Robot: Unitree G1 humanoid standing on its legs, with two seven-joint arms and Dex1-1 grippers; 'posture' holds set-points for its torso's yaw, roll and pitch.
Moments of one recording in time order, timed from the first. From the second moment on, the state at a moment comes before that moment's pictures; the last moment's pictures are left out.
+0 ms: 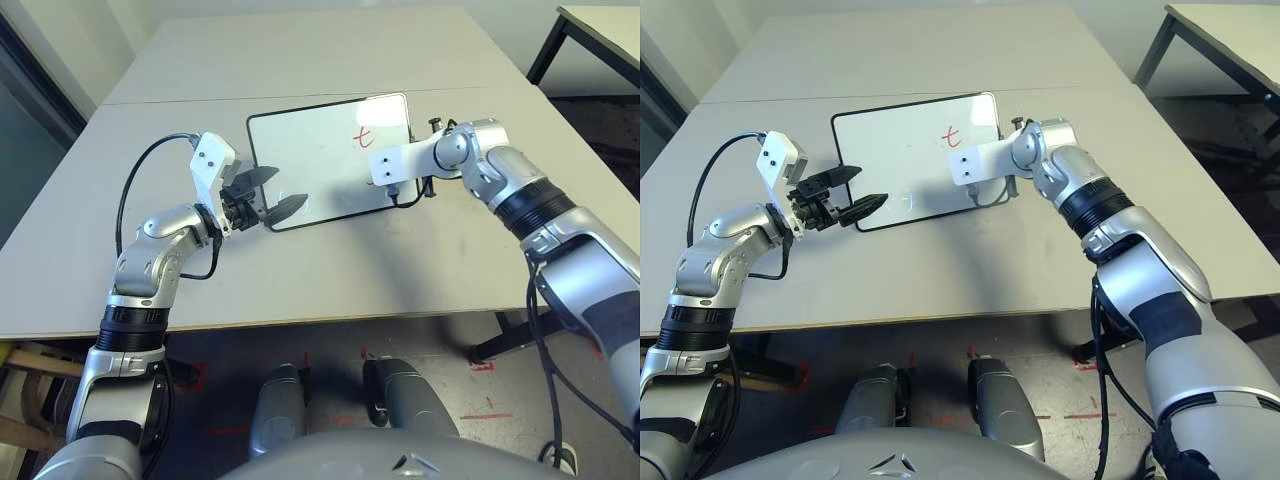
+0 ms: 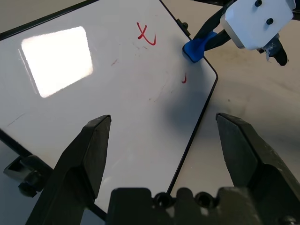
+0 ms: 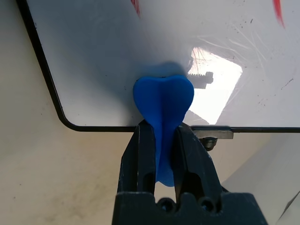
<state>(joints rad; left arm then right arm) -0.40 0.55 0.04 -0.02 -0.43 0.45 -0.80 -1.06 -0.46 0.62 0.60 -0.68 0.21 0.92</state>
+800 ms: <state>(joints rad) -0.40 0.55 0.04 -0.02 -0.43 0.45 -0.80 -1.02 -0.32 0.62 0.51 -0.73 0.25 0.97</state>
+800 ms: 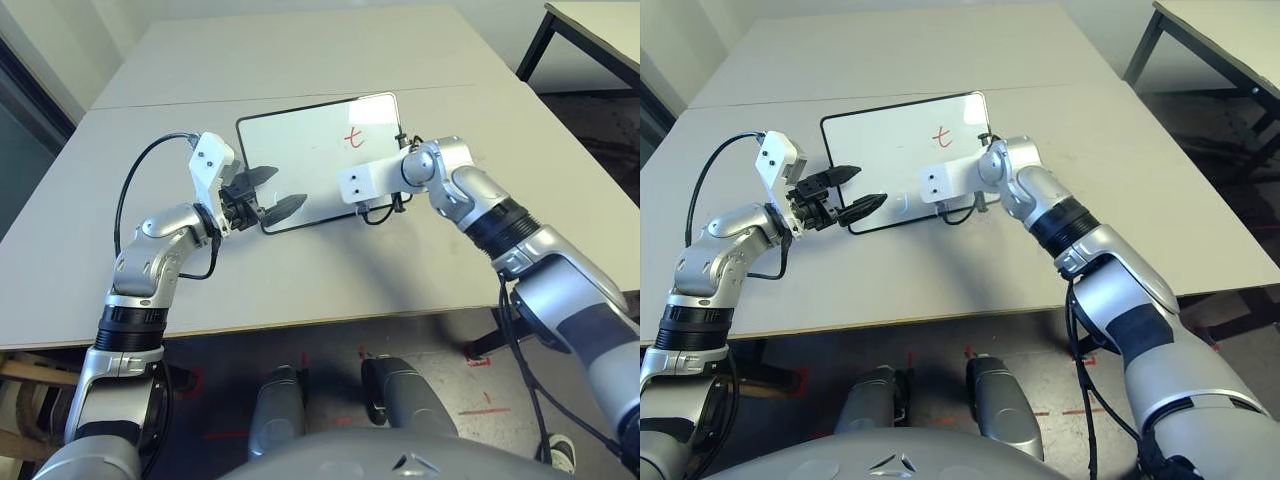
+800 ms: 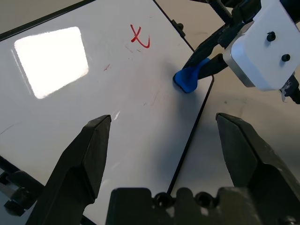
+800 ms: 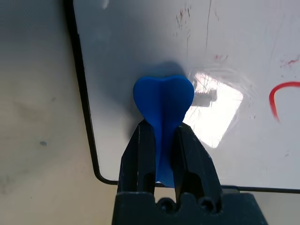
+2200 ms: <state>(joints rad) -0.42 0.55 0.03 0.00 -0.42 0.45 -0.81 -1.14 -0.49 0.56 0.59 -0.68 0.18 1.04</state>
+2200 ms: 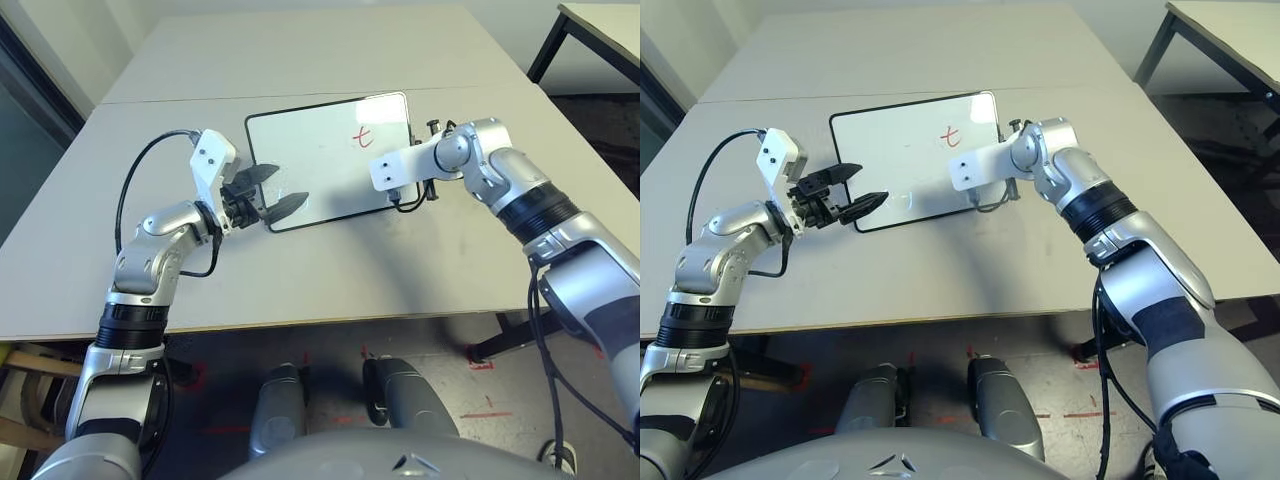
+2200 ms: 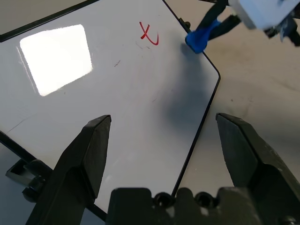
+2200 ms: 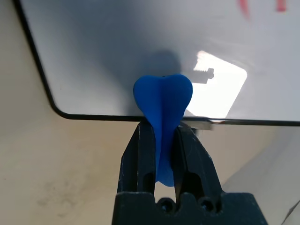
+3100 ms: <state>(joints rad) -0.46 0.55 0.03 0.05 -0.34 0.37 -0.77 -1.43 -0.30 0.60 1.17 -0.68 -0.04 0.86</state>
